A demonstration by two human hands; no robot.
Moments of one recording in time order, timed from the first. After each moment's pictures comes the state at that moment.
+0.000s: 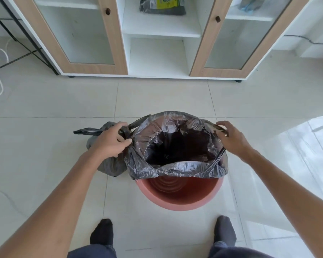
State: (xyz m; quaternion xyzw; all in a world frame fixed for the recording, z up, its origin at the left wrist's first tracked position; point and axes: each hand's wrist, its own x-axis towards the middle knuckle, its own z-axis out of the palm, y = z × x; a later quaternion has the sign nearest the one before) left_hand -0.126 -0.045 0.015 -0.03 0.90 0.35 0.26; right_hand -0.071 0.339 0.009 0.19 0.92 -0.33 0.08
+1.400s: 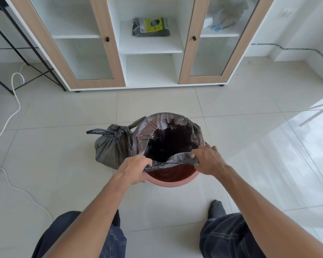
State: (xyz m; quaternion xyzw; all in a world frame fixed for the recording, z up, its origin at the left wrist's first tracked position) left_hand 0.002 0.000 0.045 0.29 0.93 0.06 0.21; right_hand 0.046 0.281 0.048 0.00 0.98 -0.05 0.18
